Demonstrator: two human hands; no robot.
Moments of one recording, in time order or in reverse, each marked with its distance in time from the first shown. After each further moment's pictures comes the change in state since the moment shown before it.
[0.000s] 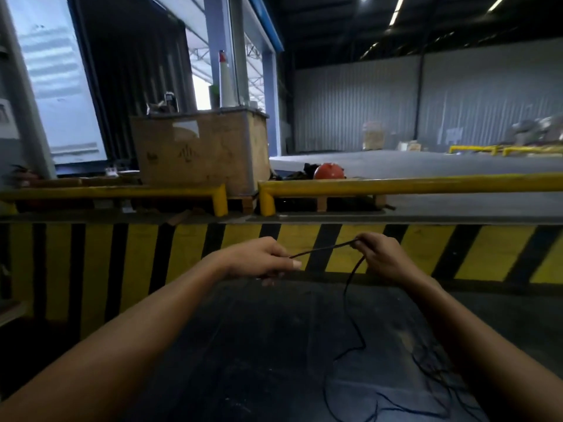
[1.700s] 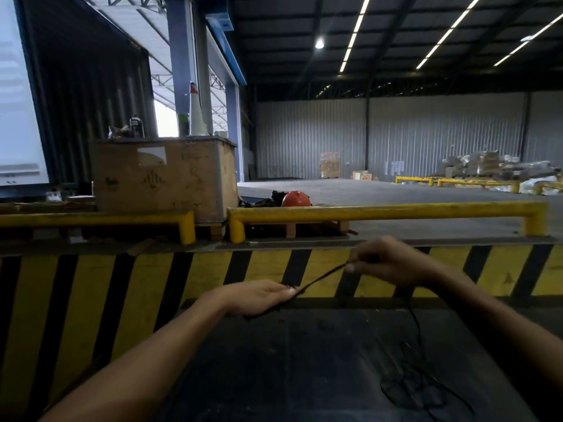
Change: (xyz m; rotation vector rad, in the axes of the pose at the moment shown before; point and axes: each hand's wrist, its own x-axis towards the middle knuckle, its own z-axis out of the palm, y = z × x) left_hand 0.007 -0.008 0.011 0.063 -0.118 0.034; right_hand -0.043 -0.069 -0.089 -0.270 -0.321 -0.309
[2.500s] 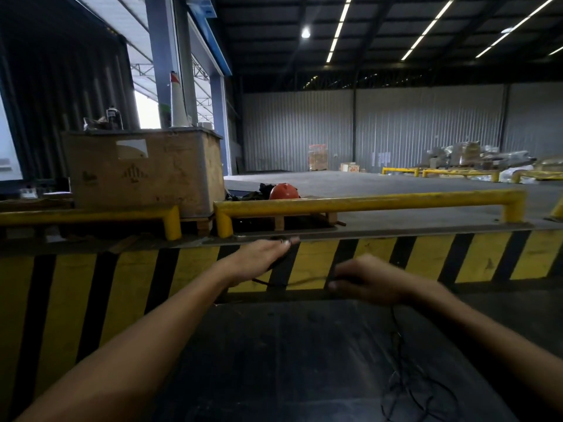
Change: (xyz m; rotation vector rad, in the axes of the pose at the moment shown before) left_hand 0.024 0.030 -0.018 -0.131 0.286 0.114; right_hand -0.003 0.000 0.034 -0.079 -0.136 0.126
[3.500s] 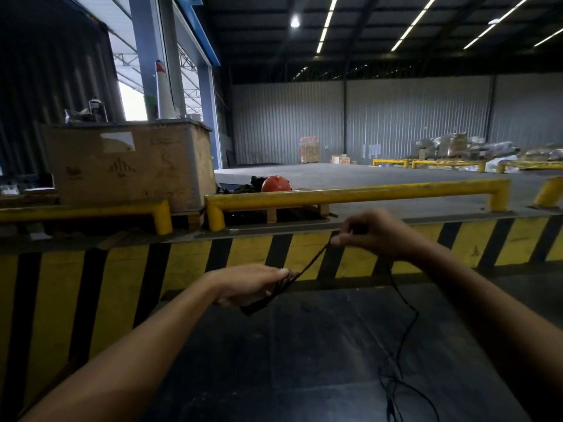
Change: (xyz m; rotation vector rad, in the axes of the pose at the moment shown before) left_hand -0.013 -0.019 0.017 -0.098 -0.369 -0.226; right_hand -0.003 0.008 -0.035 0.150 0.306 0.032
